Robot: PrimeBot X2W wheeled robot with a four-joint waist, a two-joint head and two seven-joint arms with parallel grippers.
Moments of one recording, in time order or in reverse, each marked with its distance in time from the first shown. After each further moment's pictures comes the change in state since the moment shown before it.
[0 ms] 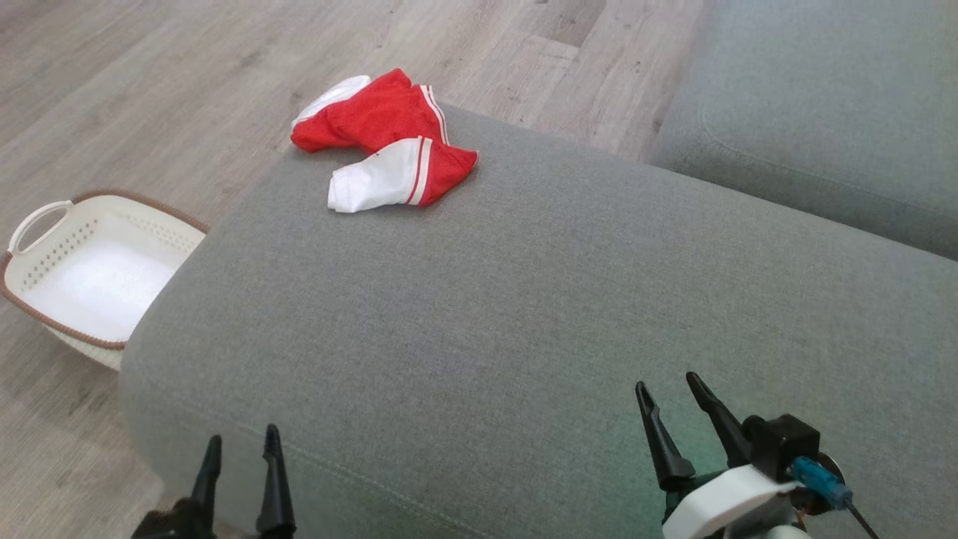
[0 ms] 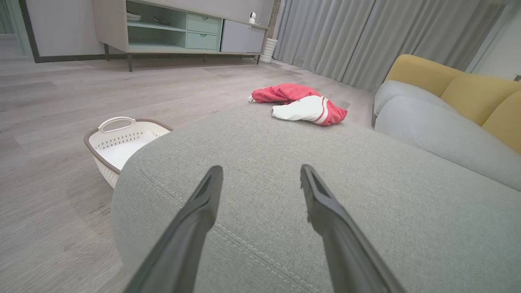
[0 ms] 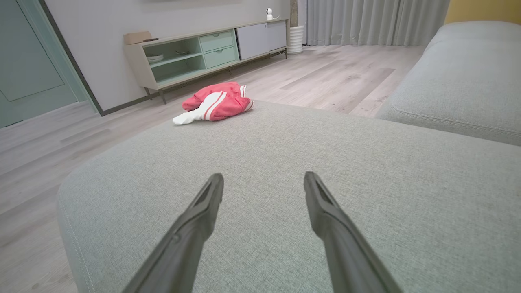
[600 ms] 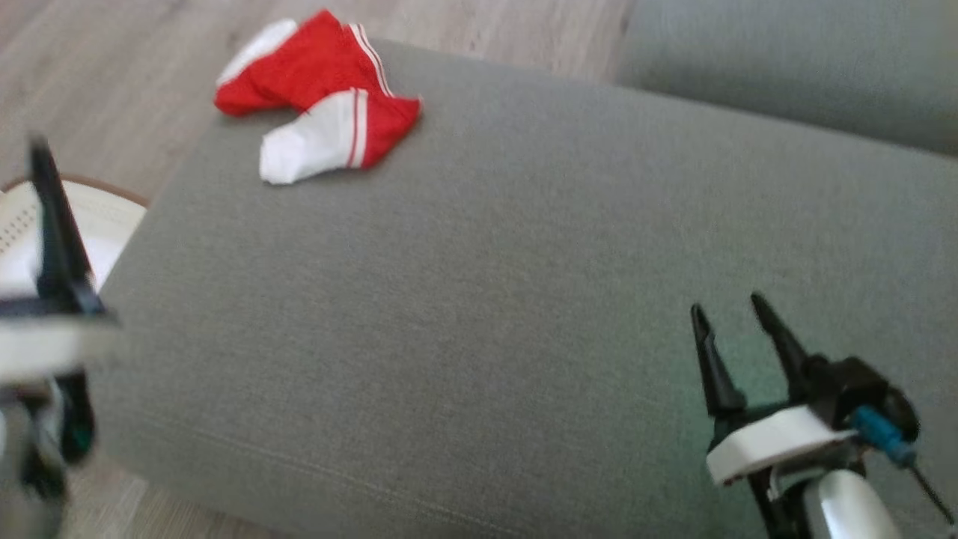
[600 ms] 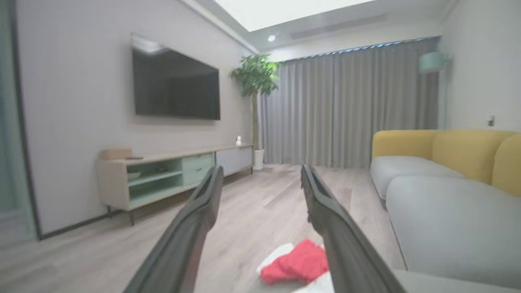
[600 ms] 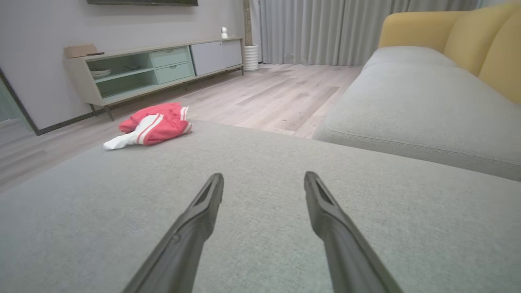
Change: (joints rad) left arm -0.257 0.258 0.220 -0.343 0.021 0.058 0.121; right arm -0.028 0.000 -0.124 -0.173 -0.109 0.000 0.048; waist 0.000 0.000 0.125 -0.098
